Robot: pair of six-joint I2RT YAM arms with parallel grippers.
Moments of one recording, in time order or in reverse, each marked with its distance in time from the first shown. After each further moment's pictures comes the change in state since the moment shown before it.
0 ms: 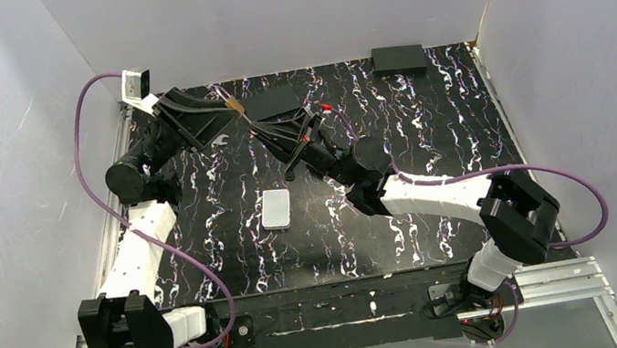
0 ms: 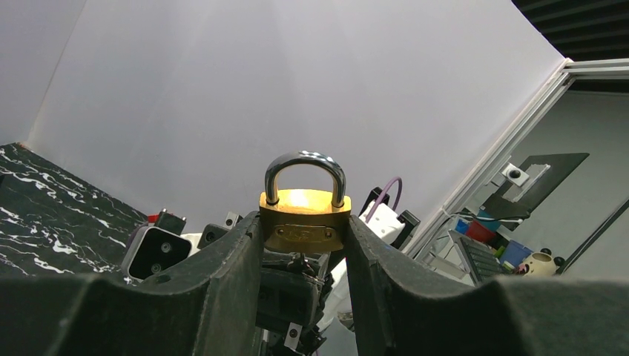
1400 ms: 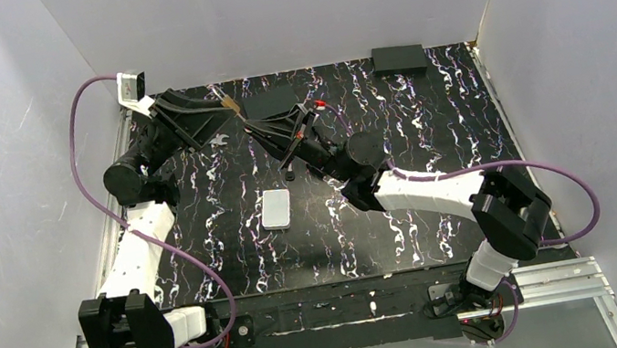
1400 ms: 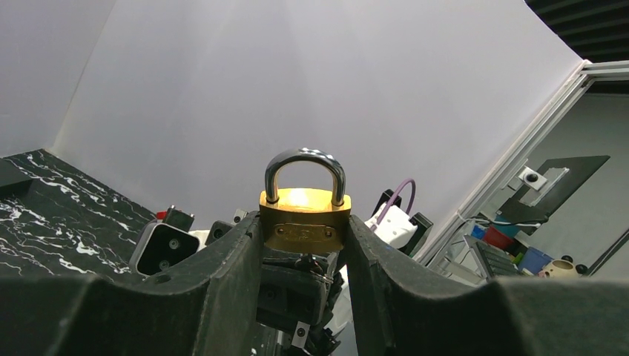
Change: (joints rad) left arm 0.024 -0.003 -0.014 0.005 0.018 0.034; right arm -0.008 0.046 0.053 -0.008 -0.038 0.002
